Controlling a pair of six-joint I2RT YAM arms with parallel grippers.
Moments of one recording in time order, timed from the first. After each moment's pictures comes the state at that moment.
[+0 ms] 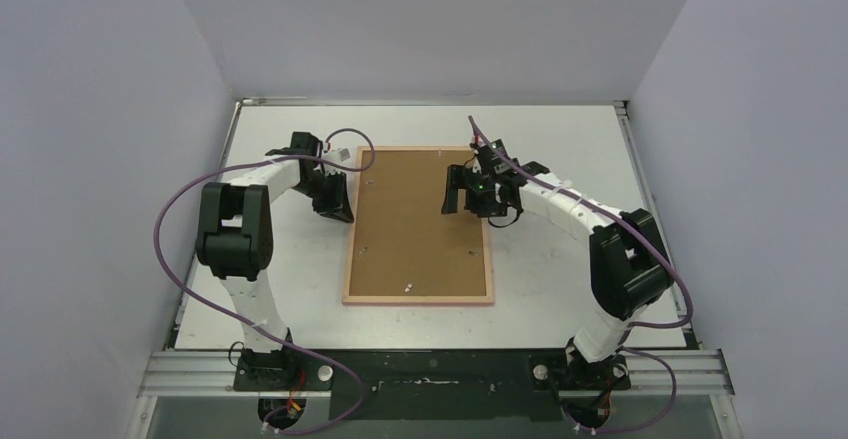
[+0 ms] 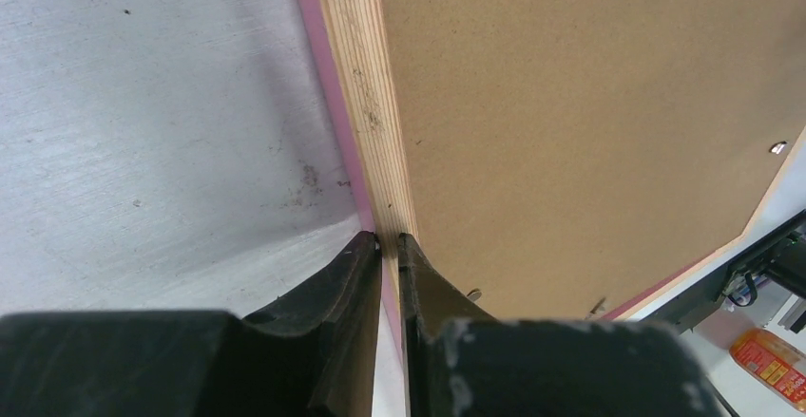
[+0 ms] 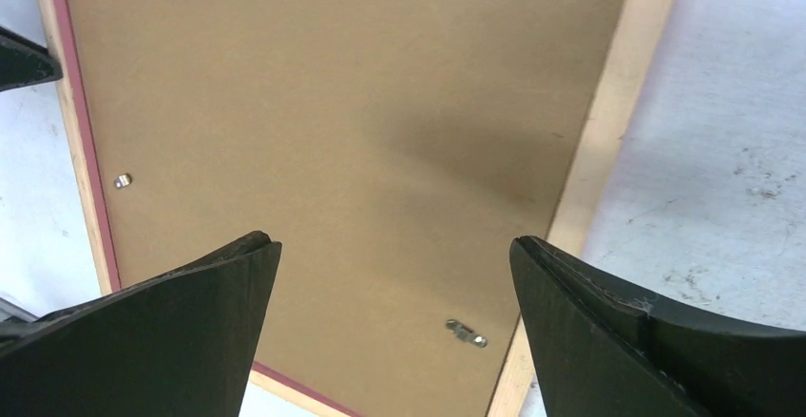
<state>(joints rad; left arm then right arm) -0.10 1.94 1.30 -0.68 0.48 -0.07 0.48 1.70 1.19 -0.47 -0.17 0.49</state>
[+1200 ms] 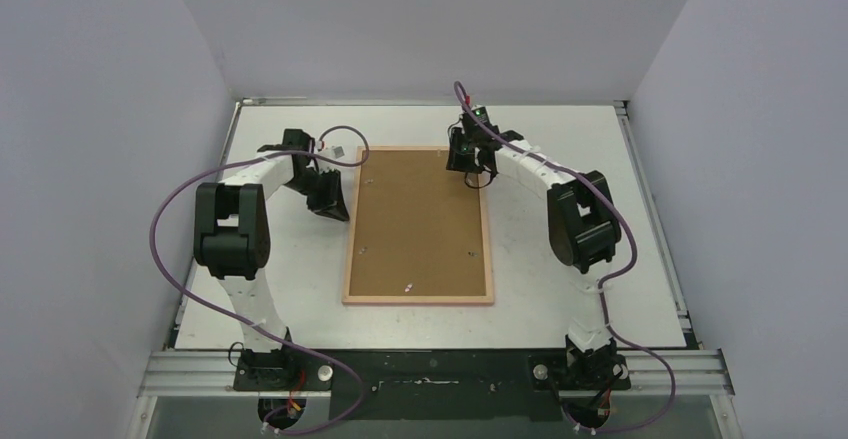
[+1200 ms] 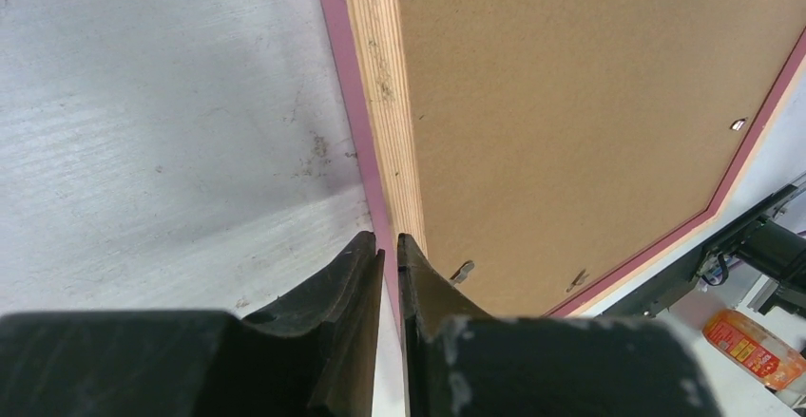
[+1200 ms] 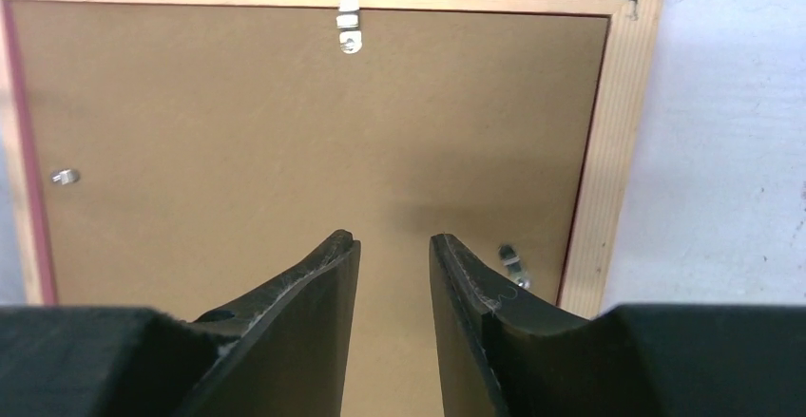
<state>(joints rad) -0.06 1.94 1.34 -0.76 0.51 -0.04 0.46 2.07 1.63 -0.40 0.00 0.45</state>
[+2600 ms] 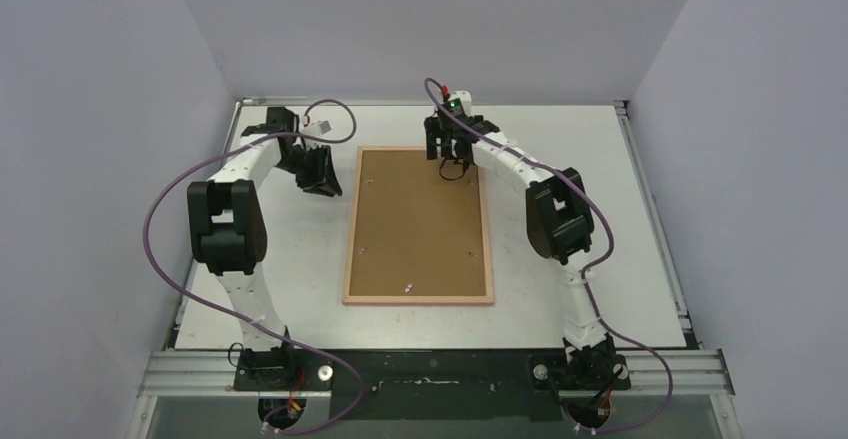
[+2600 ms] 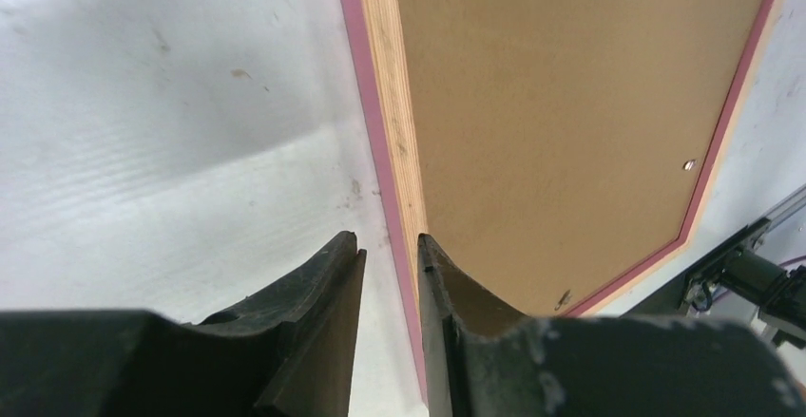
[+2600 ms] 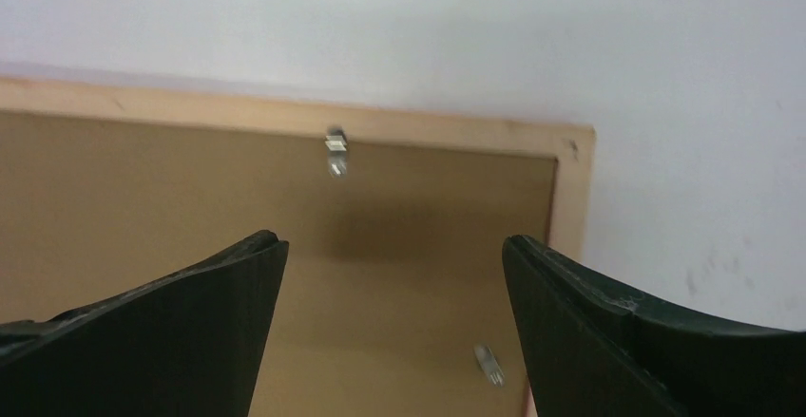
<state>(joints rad) 0.00 1.97 1.51 -0.83 0.53 -0.02 0.52 2.34 2.04 -0.48 0.27 0.31</state>
